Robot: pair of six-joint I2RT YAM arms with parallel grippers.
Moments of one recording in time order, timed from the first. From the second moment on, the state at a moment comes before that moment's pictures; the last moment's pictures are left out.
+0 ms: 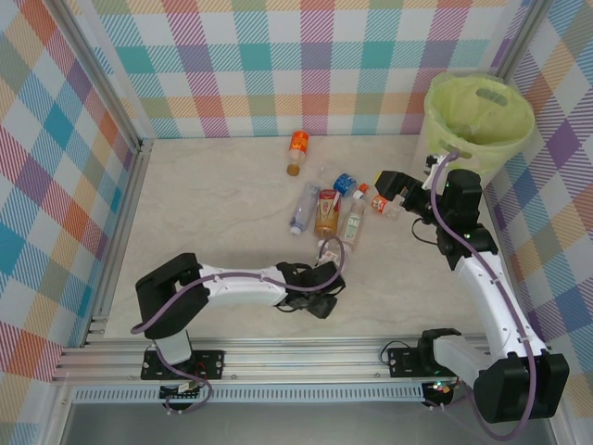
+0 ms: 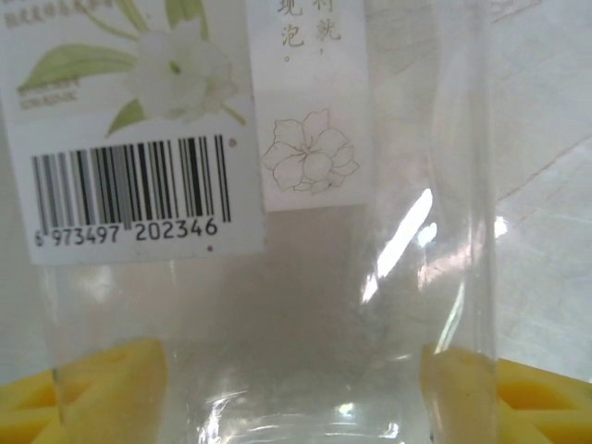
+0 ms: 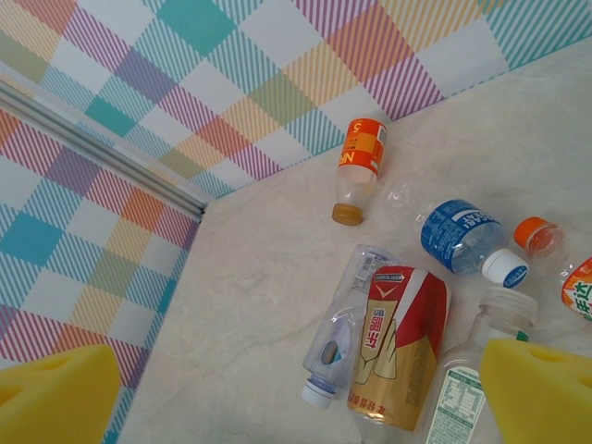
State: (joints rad) left arm -1.17 1.72 1.02 -0.48 -0.18 -0.52; right arm 0.09 1.02 0.89 -0.19 -0.48 0.61
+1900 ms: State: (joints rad) left arm -0.96 1.48 0.91 0.05 -0.13 -0.32; right arm 0.27 1.48 1.24 -0.32 -0.69 0.63
